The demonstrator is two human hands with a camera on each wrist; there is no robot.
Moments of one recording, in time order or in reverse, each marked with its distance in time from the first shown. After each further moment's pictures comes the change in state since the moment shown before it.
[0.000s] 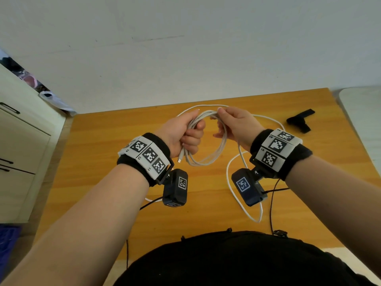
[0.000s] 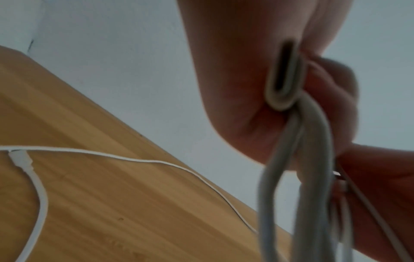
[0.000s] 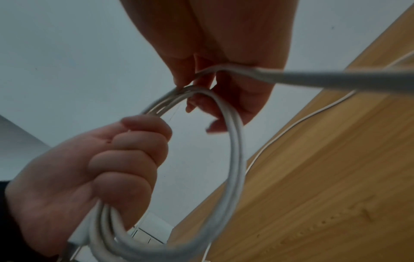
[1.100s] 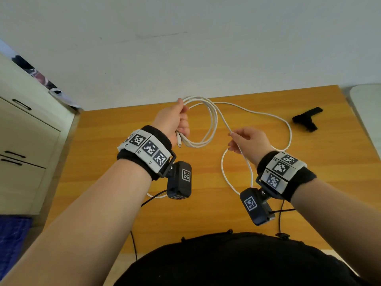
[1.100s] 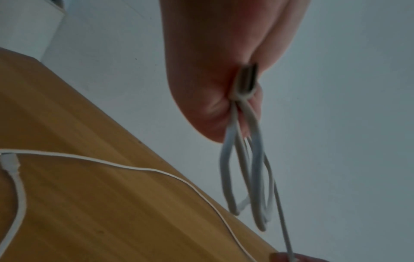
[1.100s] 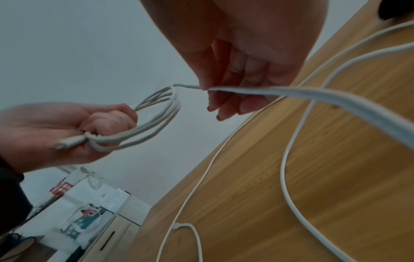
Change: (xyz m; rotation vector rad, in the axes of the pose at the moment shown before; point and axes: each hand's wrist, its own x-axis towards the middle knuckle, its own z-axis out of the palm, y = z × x) left_hand -0.001 0.011 -0.002 -0.173 0.459 0.197; right_hand -0.016 0.049 -0.011 -0.105 0.224 0.156
